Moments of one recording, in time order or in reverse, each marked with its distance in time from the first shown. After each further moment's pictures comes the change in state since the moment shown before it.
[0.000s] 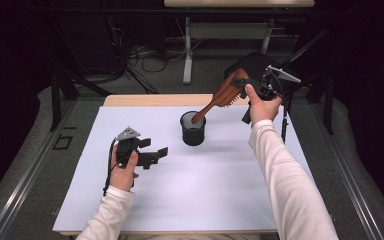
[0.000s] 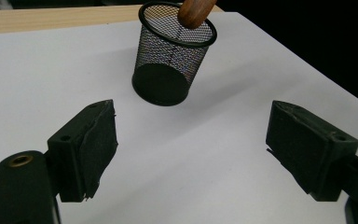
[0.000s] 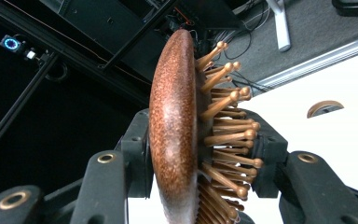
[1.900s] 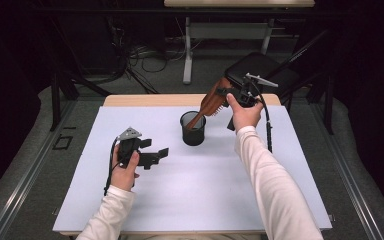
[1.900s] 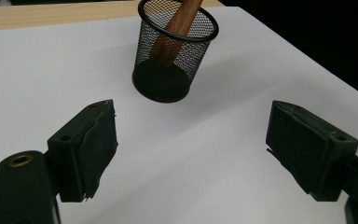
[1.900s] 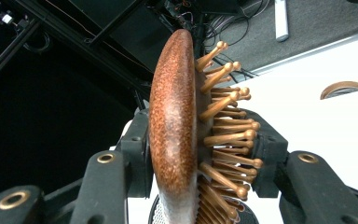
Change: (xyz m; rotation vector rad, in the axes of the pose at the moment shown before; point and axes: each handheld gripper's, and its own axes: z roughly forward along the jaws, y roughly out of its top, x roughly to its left) left arm 0.000 0.000 0.003 0.017 0.004 0.008; right arm 0.006 -0.038 0.038 0.057 -0.035 -0.090
